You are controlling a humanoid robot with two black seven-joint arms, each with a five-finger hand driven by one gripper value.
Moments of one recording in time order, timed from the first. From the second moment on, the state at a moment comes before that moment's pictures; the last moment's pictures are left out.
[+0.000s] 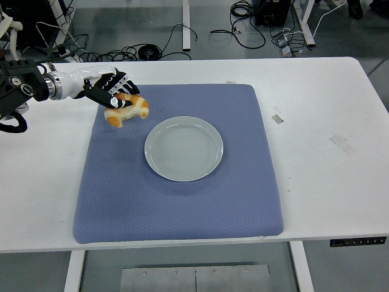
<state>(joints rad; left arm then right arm) -1.22 0.39 0.02 -0.54 0.69 -0.43 -0.31 -0.12 0.00 0.11 0.11 -0.10 -0.10 0.22</state>
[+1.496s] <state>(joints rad) -1.18 0.38 0.01 -0.51 0.60 -0.42 -0.31 -0.12 0.00 0.11 0.11 -0.10 -0.10 0.22</state>
